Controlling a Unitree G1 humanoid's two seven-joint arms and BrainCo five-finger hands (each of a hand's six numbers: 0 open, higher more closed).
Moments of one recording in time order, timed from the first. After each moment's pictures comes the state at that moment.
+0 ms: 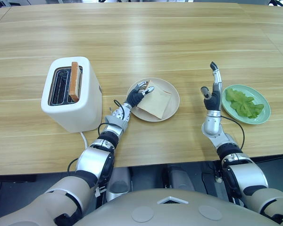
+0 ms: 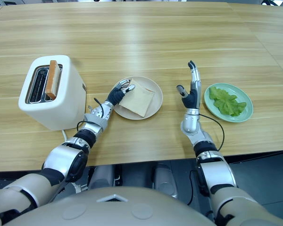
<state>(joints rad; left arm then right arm) -0.62 0.05 -0.12 1.17 0.21 -0.57 -0.01 -0.43 -0.33 0.08 0.98 -0.53 -0.86 -0.79</state>
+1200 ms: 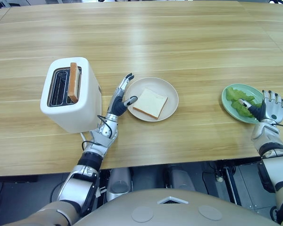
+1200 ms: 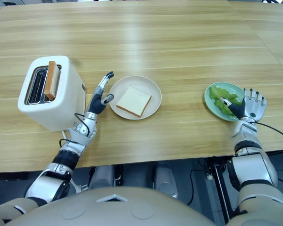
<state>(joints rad) -0.21 0.21 -0.17 0.51 0.42 -0.67 0.28 -0.51 -0.67 0.22 1.33 -0.64 -0.05 -0.68</state>
